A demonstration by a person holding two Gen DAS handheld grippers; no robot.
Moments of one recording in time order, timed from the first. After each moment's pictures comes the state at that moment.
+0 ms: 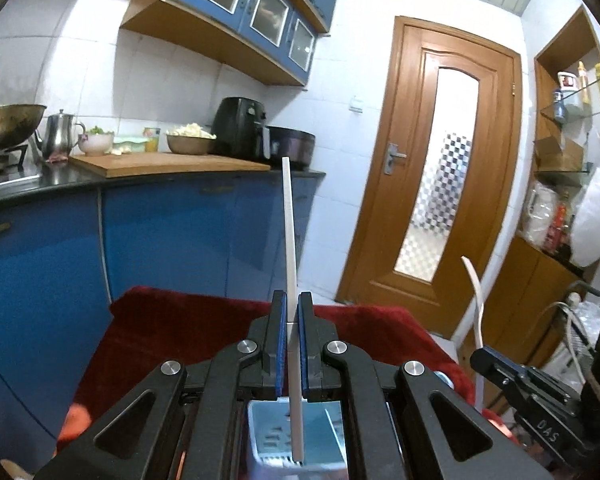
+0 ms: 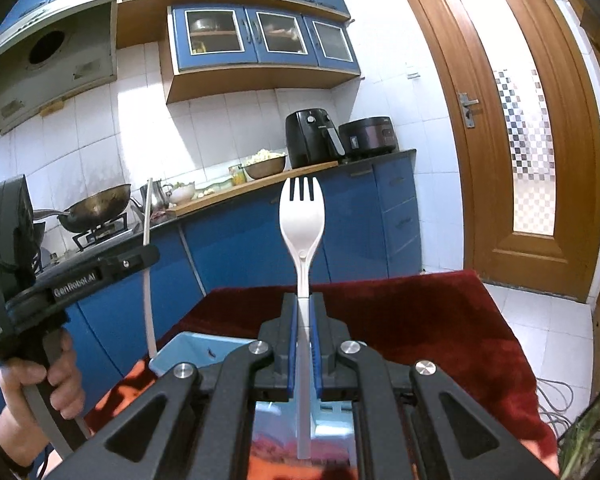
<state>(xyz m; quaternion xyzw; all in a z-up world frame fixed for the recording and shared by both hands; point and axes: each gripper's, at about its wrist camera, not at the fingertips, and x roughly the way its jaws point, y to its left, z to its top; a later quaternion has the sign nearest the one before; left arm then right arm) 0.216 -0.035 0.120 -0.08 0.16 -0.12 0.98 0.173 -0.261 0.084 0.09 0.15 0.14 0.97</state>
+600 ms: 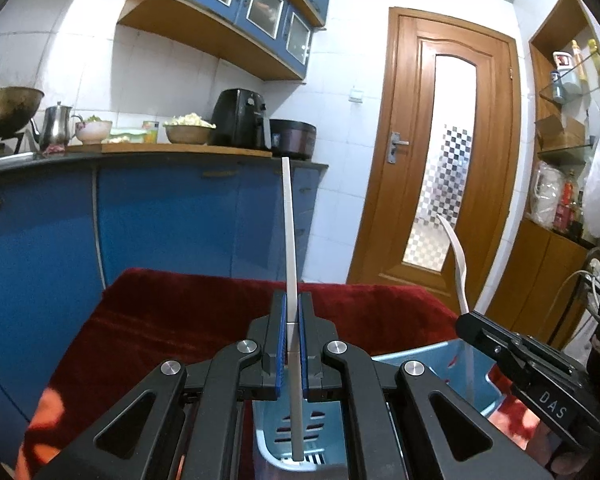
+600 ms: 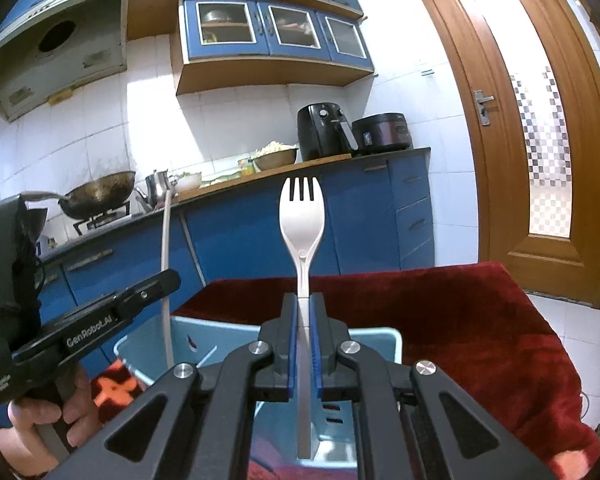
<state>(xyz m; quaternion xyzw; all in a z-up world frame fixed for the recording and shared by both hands) 0.225 -0.045 0.058 -0.06 0.16 -0.12 0.98 0.191 -0.248 0.040 0.08 0.16 0.17 0.97</state>
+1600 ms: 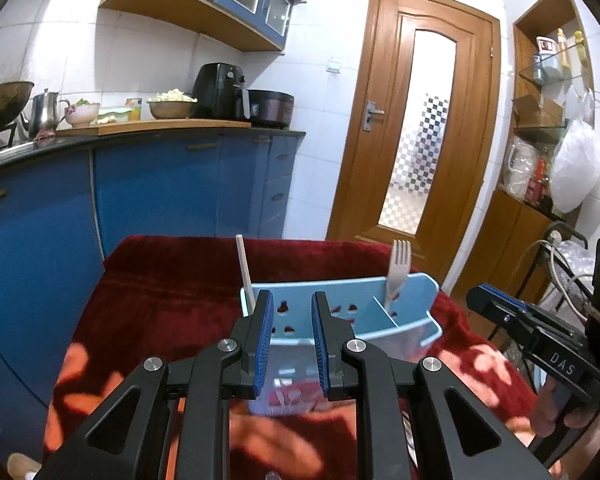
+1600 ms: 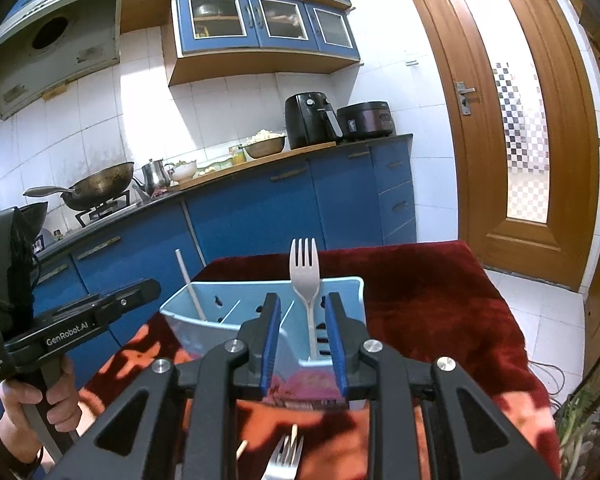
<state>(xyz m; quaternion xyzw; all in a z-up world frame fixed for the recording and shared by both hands) 0.158 -0.036 0.079 -0.05 0.23 -0.16 0.96 0.114 -0.258 0.073 0.08 0.20 0.14 0.97</state>
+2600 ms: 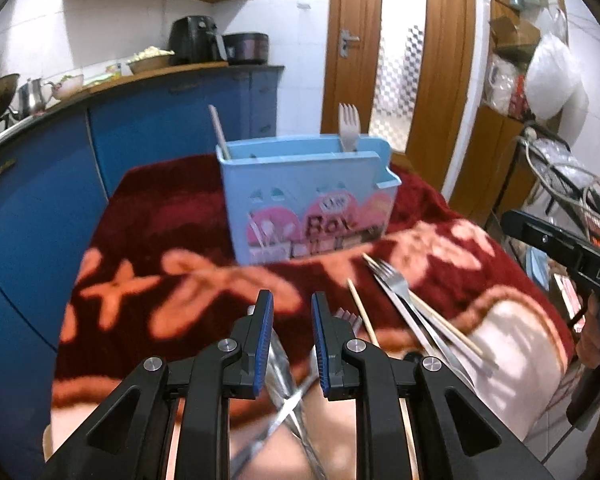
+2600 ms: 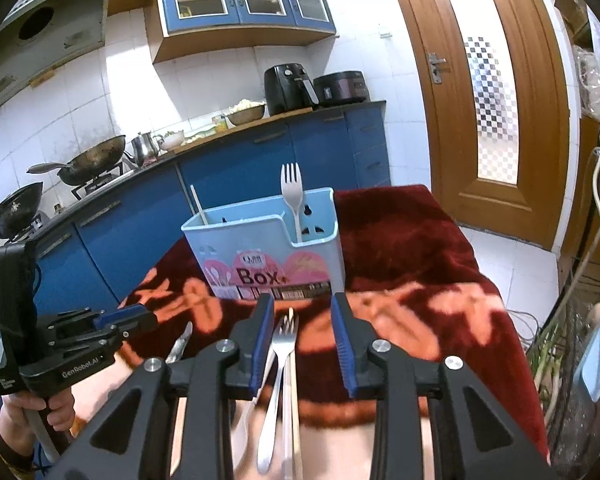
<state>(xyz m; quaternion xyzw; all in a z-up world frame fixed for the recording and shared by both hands) 0.067 -0.049 0.034 0.04 0.34 -0.18 0.92 0.019 -0.270 0.052 0.09 0.27 0.10 0.95</state>
